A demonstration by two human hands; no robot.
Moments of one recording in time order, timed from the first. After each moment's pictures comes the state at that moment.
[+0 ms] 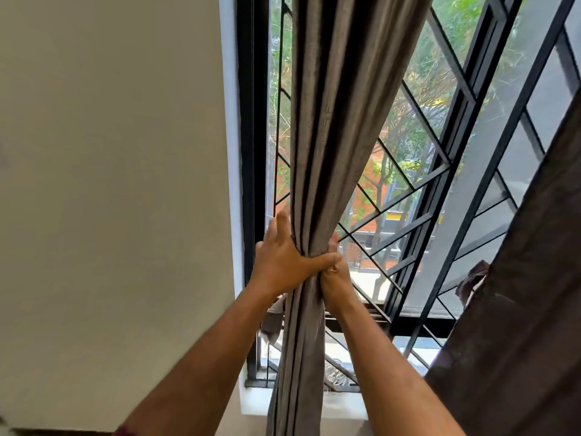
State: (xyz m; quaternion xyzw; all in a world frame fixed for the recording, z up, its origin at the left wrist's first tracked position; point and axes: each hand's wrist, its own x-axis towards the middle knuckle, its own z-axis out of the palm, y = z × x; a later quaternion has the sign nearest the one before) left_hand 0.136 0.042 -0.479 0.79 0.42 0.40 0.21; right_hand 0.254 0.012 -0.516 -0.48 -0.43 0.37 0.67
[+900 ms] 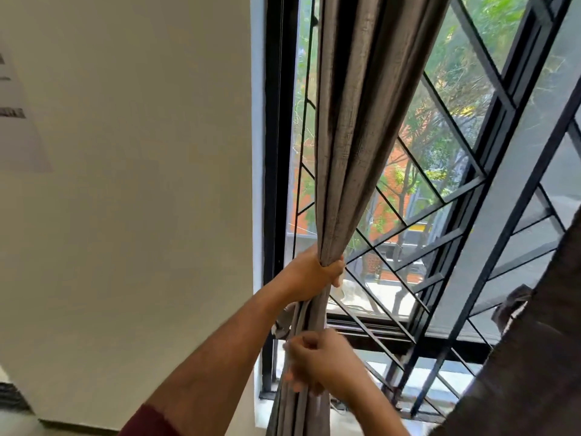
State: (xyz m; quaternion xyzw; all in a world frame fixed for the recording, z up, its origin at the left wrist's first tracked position) left_hand 0.133 0.066 -0.466 0.82 0.32 0.26 0.40; right_hand 0.200 -0.065 -0.544 -0.70 -0.53 0.40 0.27
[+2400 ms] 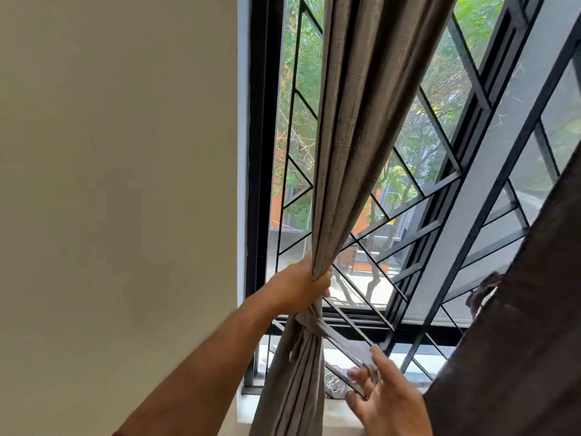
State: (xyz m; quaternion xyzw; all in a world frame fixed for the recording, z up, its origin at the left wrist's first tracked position) left_hand 0.124 0.063 -0.496 0.85 0.31 0.19 0.38; right_hand 0.233 -0.143 -0.570 -0.49 -0.12 0.54 0.67
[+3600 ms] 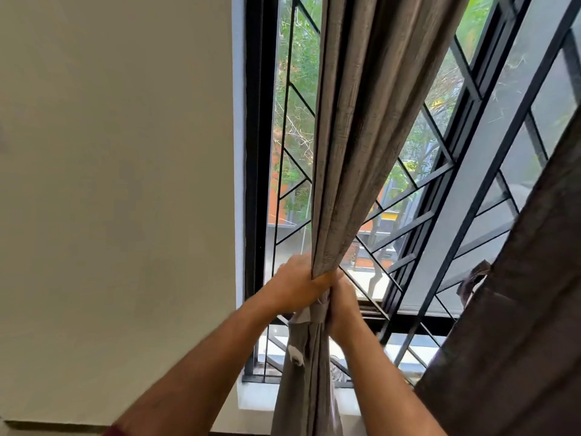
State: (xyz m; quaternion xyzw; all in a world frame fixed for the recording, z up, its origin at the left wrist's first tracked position) left_hand 0.125 0.024 -0.492 0.86 0.28 0.27 0.32; right_hand 0.236 -0.024 -0.533 -0.54 -0.24 0.46 0.66
